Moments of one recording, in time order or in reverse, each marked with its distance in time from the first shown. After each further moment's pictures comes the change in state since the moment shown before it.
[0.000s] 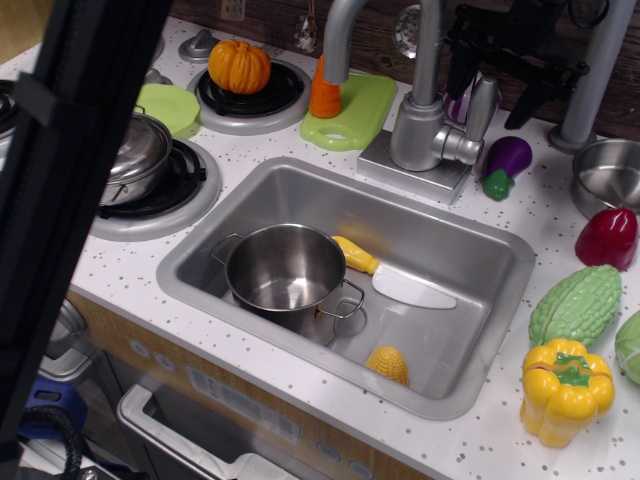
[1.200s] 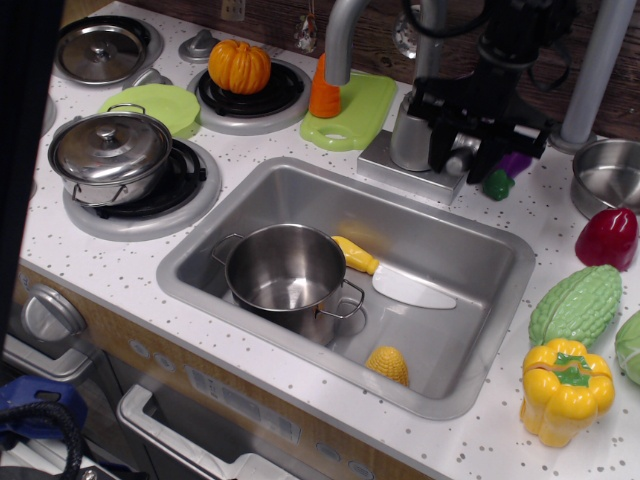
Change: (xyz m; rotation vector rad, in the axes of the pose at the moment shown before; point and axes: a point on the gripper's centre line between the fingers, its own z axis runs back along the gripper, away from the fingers) arm -0.057 -0.014 -0.028 -0.109 0.061 0.165
